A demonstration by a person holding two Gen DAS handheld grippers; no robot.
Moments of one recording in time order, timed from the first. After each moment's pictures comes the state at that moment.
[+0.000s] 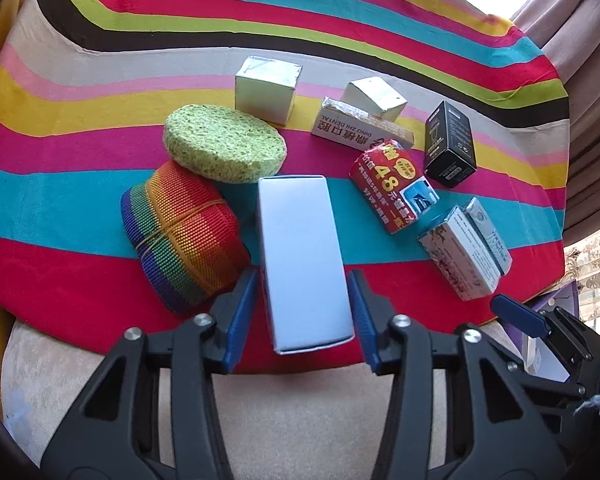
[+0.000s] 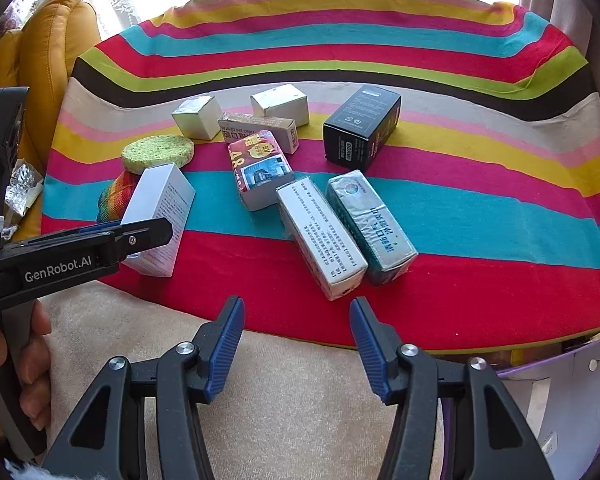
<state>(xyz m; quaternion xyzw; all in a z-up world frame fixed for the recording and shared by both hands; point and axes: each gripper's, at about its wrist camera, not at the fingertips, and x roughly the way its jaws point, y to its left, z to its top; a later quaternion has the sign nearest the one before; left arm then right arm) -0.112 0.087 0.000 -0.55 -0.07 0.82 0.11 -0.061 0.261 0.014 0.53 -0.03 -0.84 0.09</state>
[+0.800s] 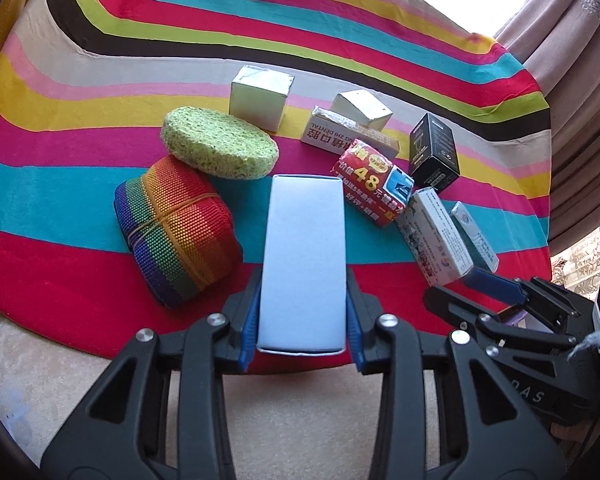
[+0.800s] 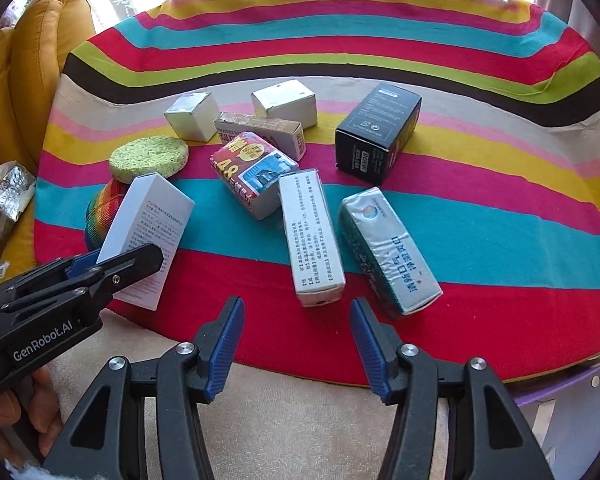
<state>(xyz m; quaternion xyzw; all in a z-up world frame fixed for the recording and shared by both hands) -0.096 0.080 0.001 -0.51 -0.09 0.84 0.14 -0.081 0.255 0.011 0.54 -0.01 -0.84 0.09</state>
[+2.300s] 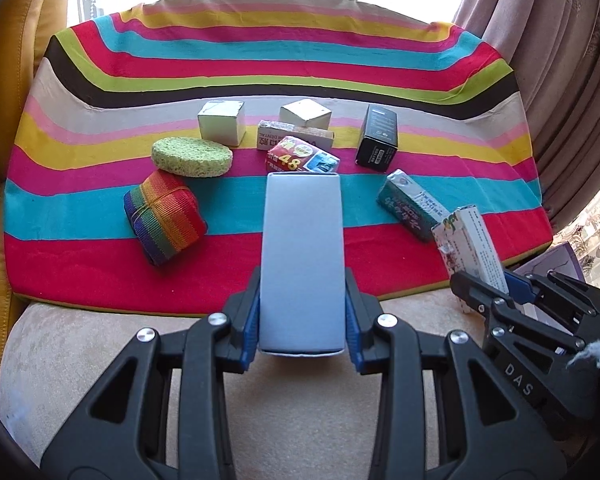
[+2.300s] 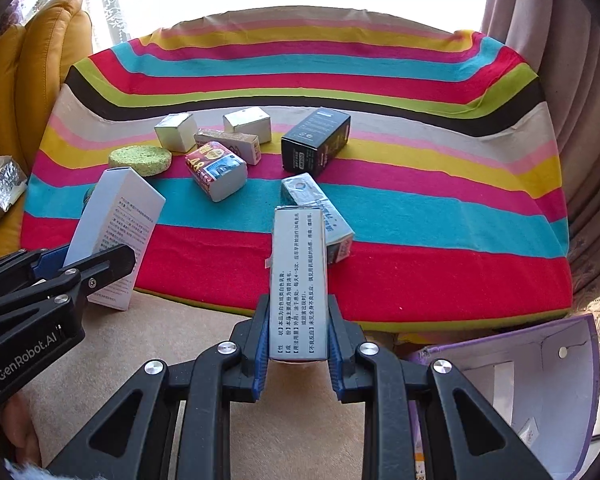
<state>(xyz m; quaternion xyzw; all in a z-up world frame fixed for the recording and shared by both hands) -0.033 0.131 0.035 -0.46 -0.01 0.88 0.13 -0.002 0.286 0.033 0.47 0.00 -0.88 0.03</state>
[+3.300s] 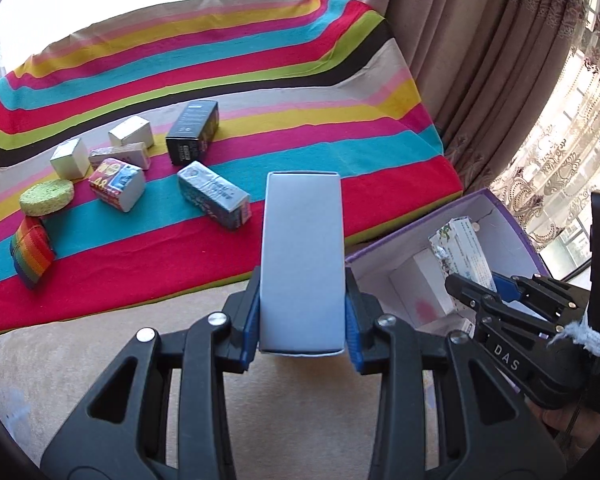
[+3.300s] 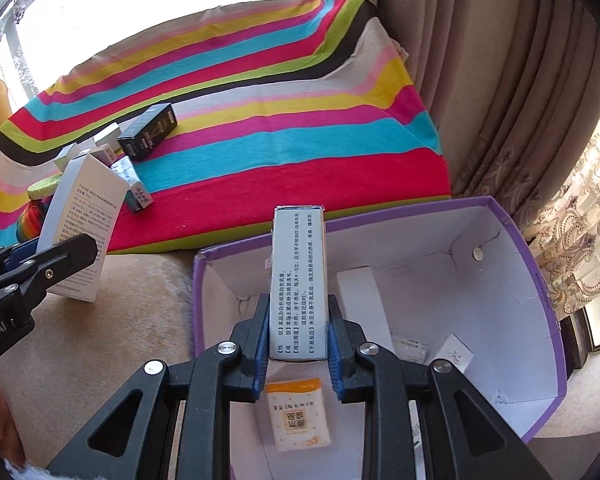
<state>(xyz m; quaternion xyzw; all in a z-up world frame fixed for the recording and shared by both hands) 0.011 0.268 0.047 -0.45 0.04 0.85 0.27 0.075 0.433 0.025 0.48 -0.08 -0.87 -0.11</state>
